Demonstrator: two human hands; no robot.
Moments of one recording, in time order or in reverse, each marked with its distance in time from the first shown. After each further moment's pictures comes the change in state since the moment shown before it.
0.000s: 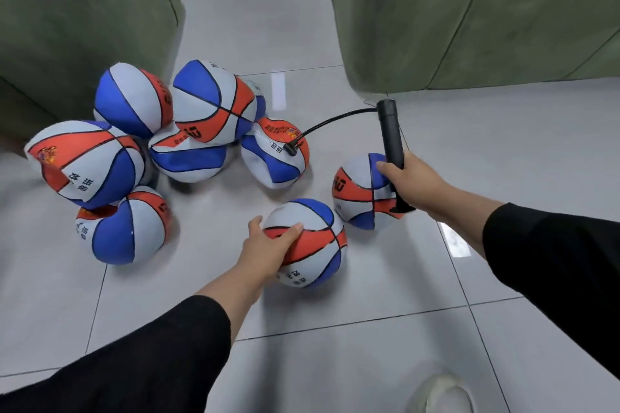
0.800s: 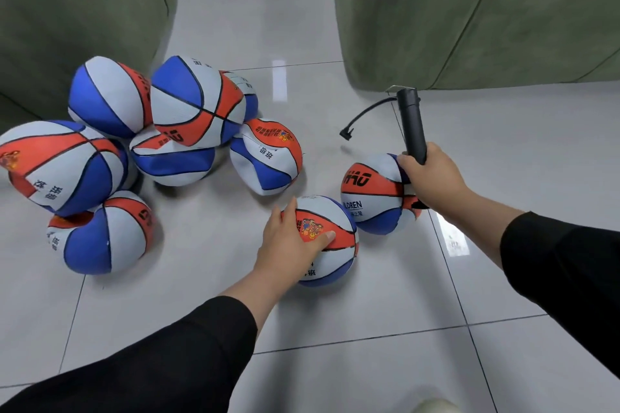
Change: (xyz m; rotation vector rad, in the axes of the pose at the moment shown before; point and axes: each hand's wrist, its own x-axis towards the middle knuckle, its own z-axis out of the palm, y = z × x) left_hand 0.037 0.024 0.057 0.463 0.063 0.354; right_hand 0.028 0.006 -0.028 -0.014 0.207 0.038
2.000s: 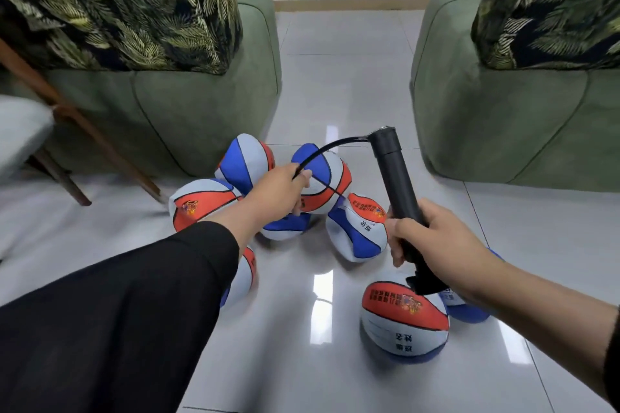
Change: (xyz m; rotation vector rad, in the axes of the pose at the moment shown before) left_hand 0.039 0.010 -0.297 0.045 0.156 0.206; right_hand -0.140 -0.206 0.046 0.283 -0.481 -0.328
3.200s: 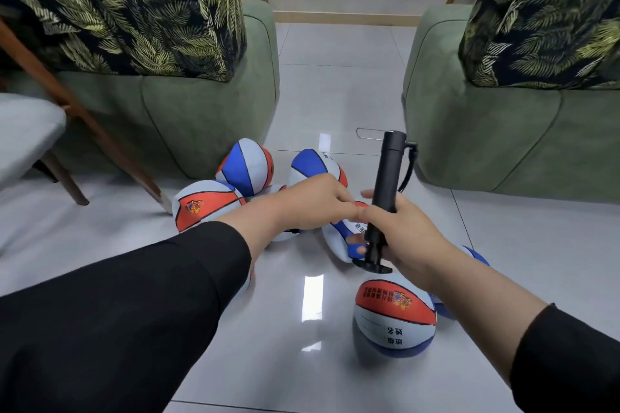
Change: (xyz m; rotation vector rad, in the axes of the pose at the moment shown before) left_hand -0.058 0.072 -0.011 0.035 -0.343 0.214; right_hand 0.009 -0.019 0.038 0.329 0.138 0.123
